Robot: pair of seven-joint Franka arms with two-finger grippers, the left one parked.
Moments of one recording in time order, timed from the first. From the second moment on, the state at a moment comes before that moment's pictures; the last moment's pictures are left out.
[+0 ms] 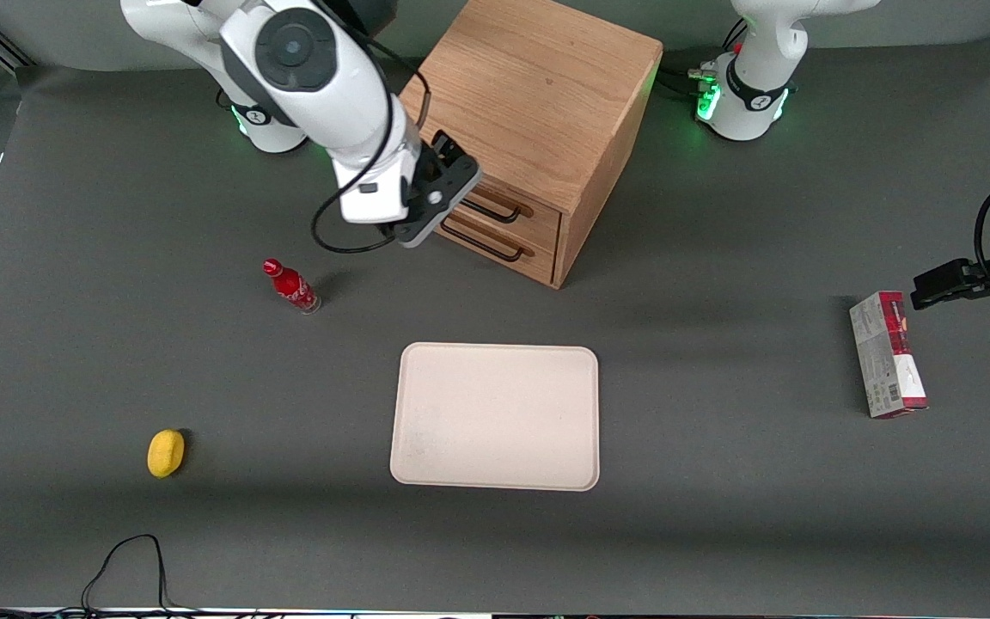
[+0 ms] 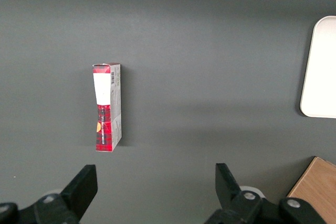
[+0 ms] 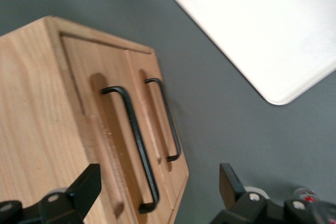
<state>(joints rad) 0.10 0.29 0.70 -1.55 0.06 1.74 -0.02</state>
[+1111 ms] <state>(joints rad) 0.11 0.42 0.71 -1.75 0.01 1.94 -0.20</state>
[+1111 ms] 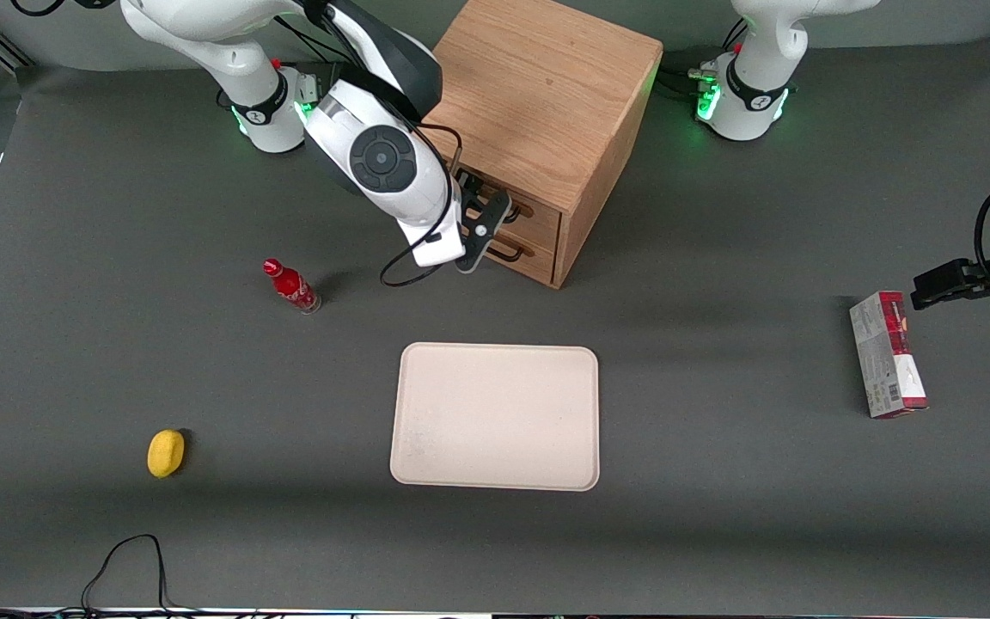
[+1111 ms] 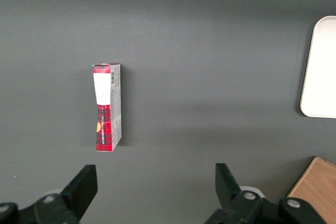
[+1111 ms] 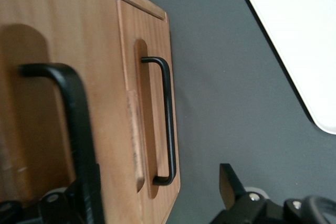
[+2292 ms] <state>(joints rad) 0.10 0.51 0.39 -1.48 -0.12 1.96 -0.37</state>
